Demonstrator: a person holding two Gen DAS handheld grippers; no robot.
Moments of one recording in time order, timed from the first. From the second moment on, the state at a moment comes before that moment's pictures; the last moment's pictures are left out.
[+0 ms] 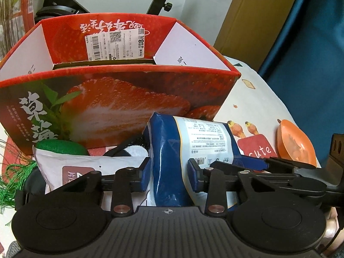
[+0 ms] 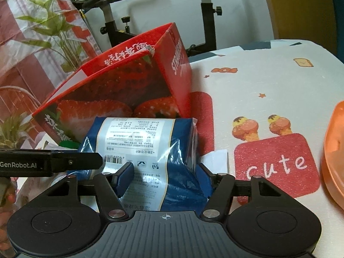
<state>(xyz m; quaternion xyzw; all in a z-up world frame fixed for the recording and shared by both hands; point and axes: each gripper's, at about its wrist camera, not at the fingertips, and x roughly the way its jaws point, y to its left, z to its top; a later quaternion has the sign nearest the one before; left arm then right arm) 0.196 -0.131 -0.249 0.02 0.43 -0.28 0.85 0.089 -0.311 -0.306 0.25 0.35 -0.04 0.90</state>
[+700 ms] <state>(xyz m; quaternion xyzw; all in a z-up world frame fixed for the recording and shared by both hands) 0.179 -0.098 -0.225 -0.02 0.39 -0.29 0.87 0.079 -0.282 -0.252 0.18 0.31 -0.01 0.94</state>
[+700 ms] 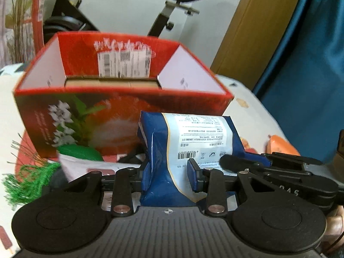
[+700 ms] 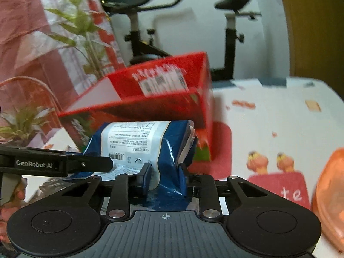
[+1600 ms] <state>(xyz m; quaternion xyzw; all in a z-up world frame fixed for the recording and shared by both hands) 0.320 -0.056 -0.162 -0.06 0.33 -0.21 0.92 0.262 -0.245 -0.181 0.04 0.26 -0.03 0.96</state>
